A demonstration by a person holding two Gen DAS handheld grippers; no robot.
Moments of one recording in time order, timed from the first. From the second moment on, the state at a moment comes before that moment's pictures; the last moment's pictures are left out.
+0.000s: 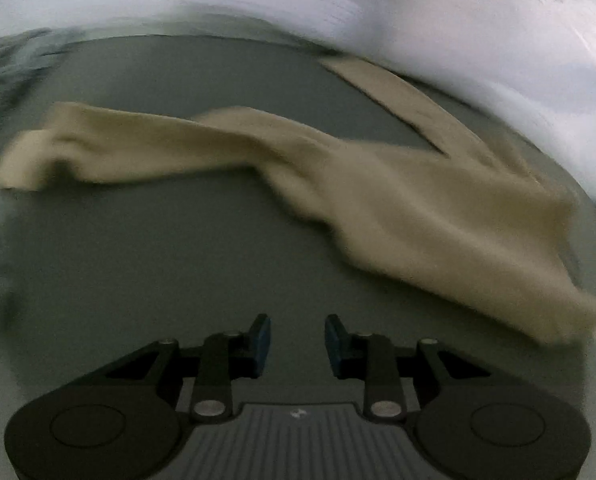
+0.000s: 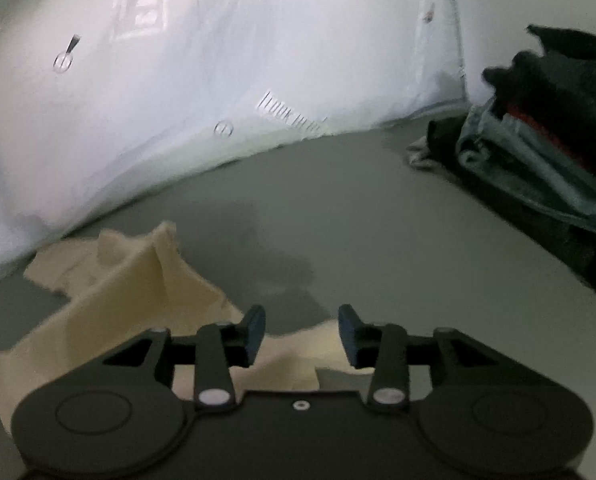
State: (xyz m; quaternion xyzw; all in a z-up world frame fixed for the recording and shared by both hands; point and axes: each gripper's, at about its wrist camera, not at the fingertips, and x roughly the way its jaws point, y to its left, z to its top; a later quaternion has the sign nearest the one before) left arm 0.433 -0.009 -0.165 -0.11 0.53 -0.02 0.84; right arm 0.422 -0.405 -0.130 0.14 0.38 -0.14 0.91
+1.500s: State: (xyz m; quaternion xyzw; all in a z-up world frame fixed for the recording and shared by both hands) left arm 0.532 -0.038 -0.161 -0.24 0.48 -0.02 0.85; right arm 0.494 -0.458 -0.159 0.23 0.33 -0.11 0.91
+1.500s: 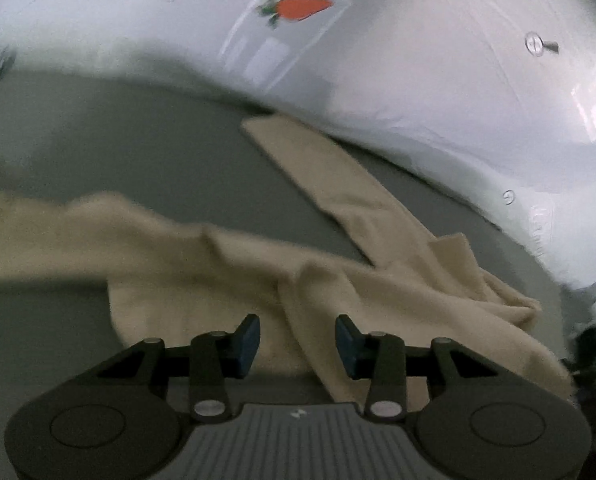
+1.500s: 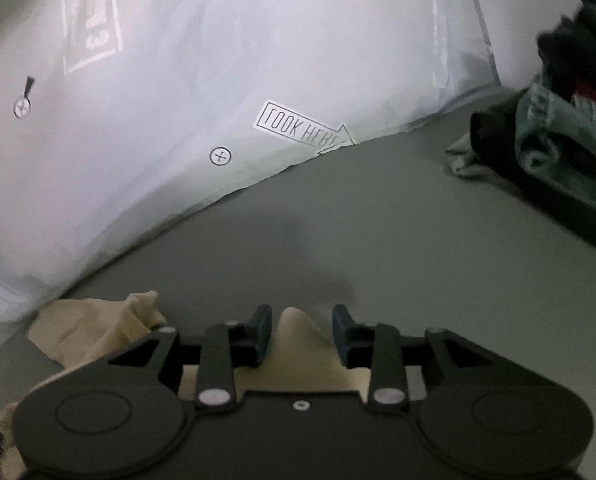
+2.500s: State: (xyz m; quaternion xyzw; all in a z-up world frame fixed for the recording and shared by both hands) left arm 0.504 -0.132 -0.191 -0.27 0.51 -0.04 0.81; right arm 0.462 -0.486 -0.170 0.43 0.30 0.02 0.85
